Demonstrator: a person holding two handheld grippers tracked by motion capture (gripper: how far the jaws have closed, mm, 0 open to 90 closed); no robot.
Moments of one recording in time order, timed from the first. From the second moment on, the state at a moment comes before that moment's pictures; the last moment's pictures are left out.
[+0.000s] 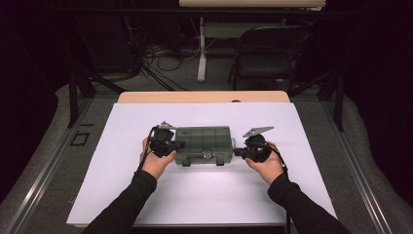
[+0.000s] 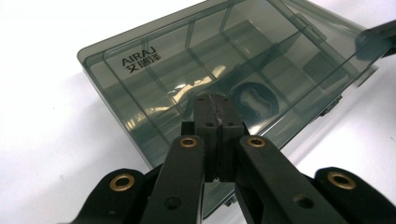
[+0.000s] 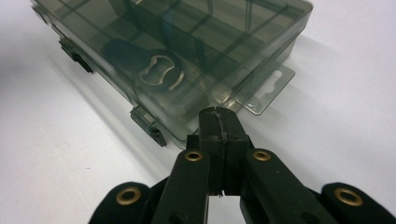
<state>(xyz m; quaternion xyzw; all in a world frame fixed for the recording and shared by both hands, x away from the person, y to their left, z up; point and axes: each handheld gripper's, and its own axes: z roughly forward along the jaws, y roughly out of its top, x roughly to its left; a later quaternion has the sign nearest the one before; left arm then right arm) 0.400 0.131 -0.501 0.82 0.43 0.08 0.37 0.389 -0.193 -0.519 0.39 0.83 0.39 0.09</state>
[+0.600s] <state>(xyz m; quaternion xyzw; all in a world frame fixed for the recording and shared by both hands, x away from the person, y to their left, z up) 0.397 0.134 -0.515 0.82 0.43 0.08 0.37 0.391 -0.185 -0.516 0.39 0.82 0.40 0.11</state>
